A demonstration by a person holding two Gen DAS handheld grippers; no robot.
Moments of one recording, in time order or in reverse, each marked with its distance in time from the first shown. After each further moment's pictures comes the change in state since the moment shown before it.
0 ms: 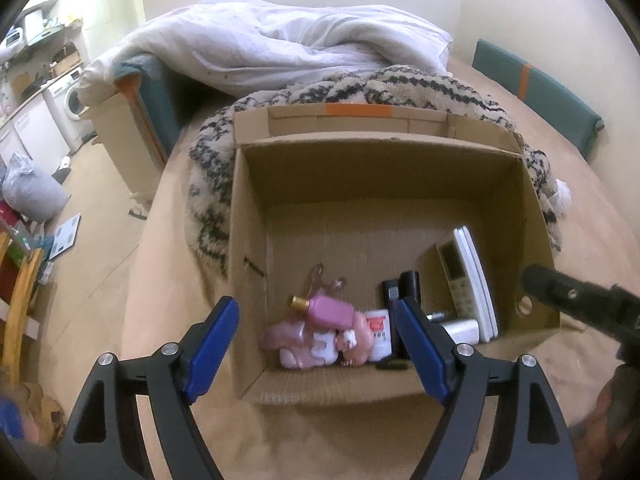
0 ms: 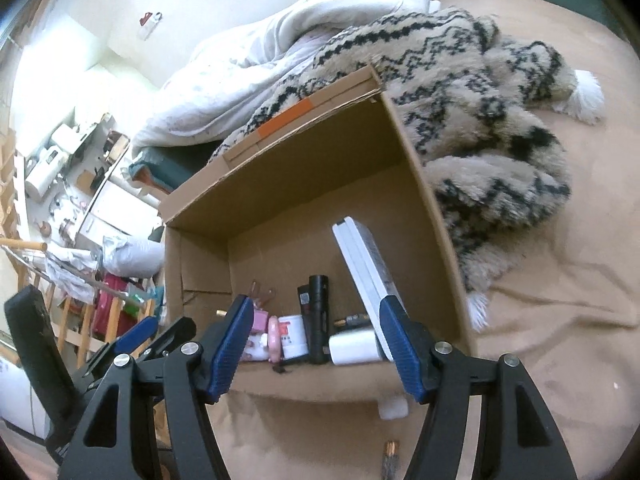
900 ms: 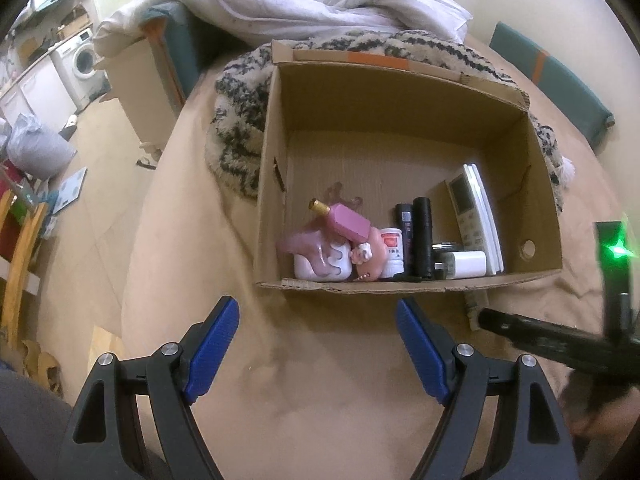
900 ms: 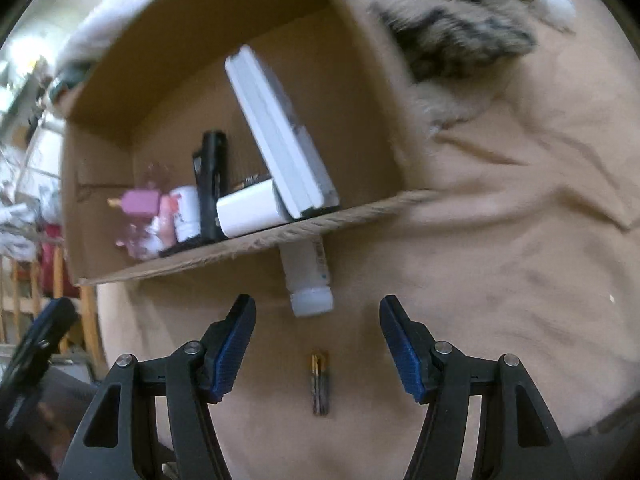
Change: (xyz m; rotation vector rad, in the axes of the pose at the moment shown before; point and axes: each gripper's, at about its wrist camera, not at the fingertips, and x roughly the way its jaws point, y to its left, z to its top) left arm -0.015 0.018 -0.050 -0.071 0.134 0.007; right arm 0.069 -0.025 -0.054 -0.008 0.354 -0.256
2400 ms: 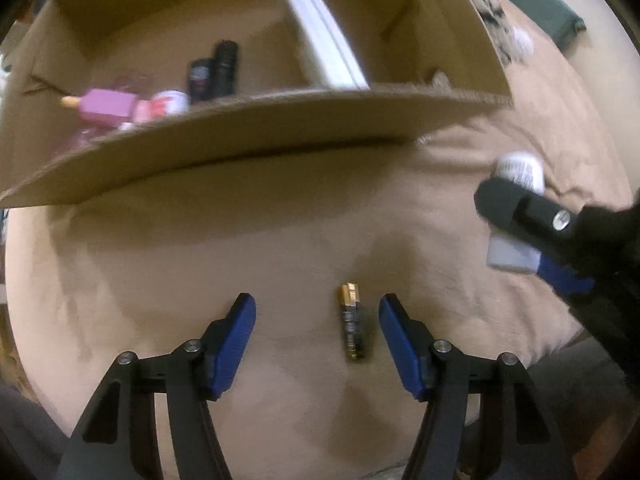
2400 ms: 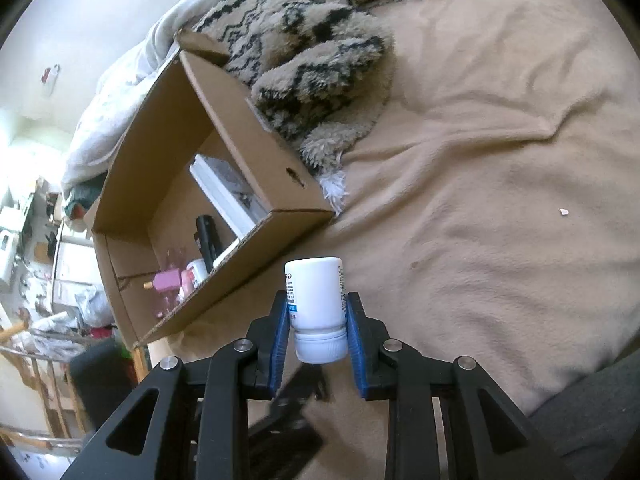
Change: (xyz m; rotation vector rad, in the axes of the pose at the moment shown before) left arm 0.087 -0.157 -0.062 0.167 0.325 -0.117; right arm -0.067 -0.088 -0.046 0.370 -0.214 0.176
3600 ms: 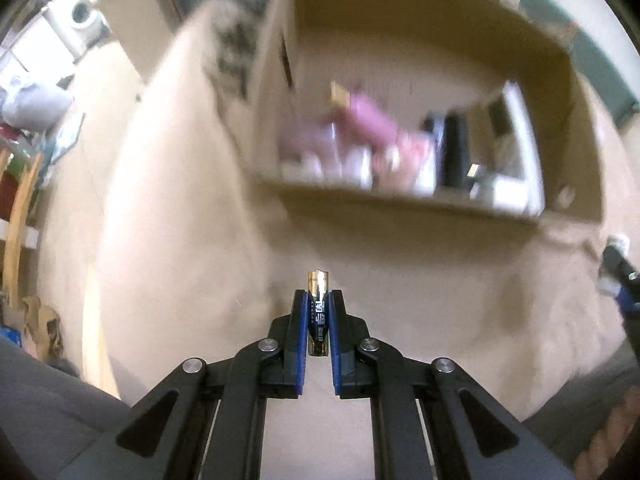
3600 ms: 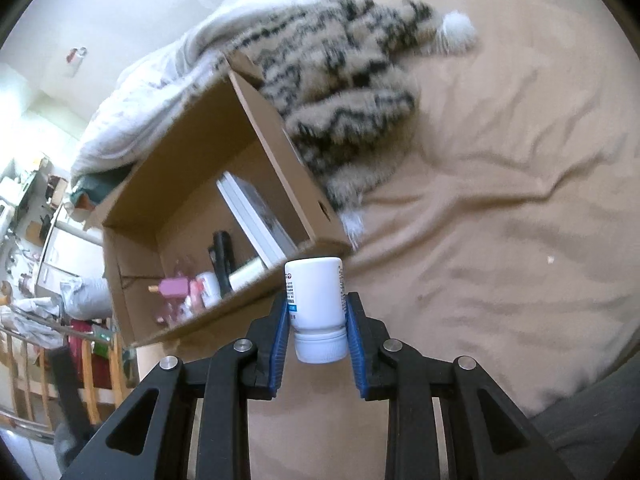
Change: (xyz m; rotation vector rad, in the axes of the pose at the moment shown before) left arm -0.068 0.155 -0.009 -0.221 -0.126 0.105; right arm -0.021 0.039 -0.007 -0.160 -0.165 -0.037
